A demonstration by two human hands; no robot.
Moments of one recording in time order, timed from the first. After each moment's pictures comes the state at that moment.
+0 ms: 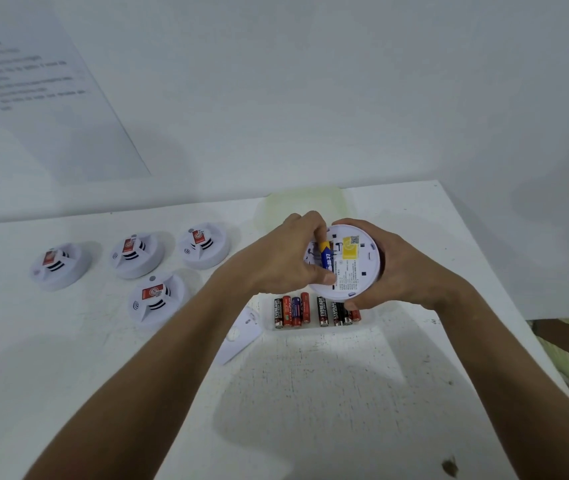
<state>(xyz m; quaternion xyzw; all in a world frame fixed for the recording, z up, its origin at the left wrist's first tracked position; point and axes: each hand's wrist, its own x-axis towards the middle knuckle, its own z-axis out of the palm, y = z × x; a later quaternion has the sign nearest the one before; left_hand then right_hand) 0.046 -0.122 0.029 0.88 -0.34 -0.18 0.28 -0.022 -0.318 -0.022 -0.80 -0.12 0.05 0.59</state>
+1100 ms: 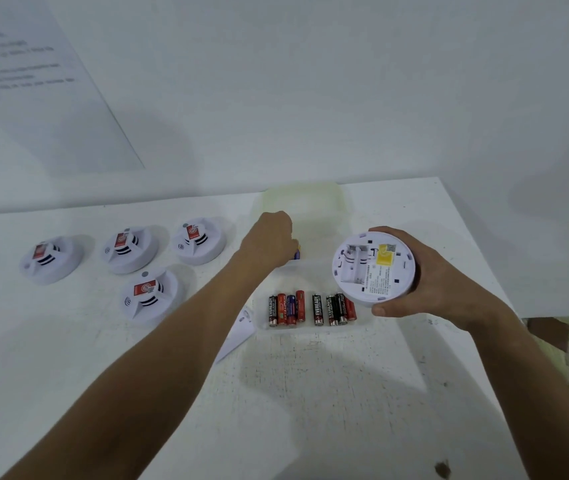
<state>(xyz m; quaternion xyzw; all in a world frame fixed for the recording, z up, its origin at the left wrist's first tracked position) 0.112 -0.145 -0.039 0.96 -0.18 -0.11 0.16 -0.051 -0.354 -0.041 -0.78 -0.06 0.05 0.62</state>
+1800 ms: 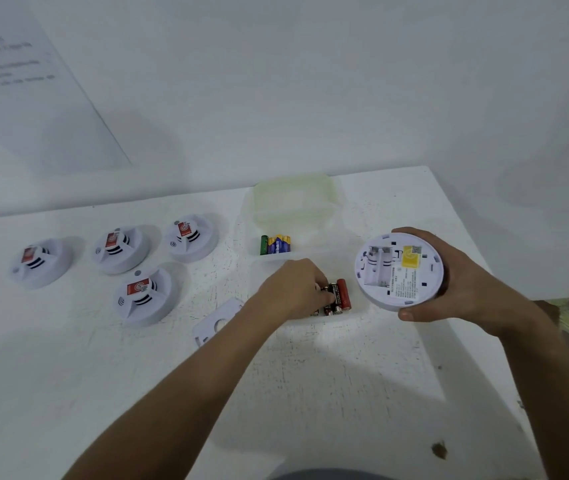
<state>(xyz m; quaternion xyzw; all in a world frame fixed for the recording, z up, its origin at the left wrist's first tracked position) 0.031 -0.149 -0.053 0.91 -0.27 -0.25 0.17 -0.086 -0.375 -0.041 -0.78 -0.04 0.04 0.63</state>
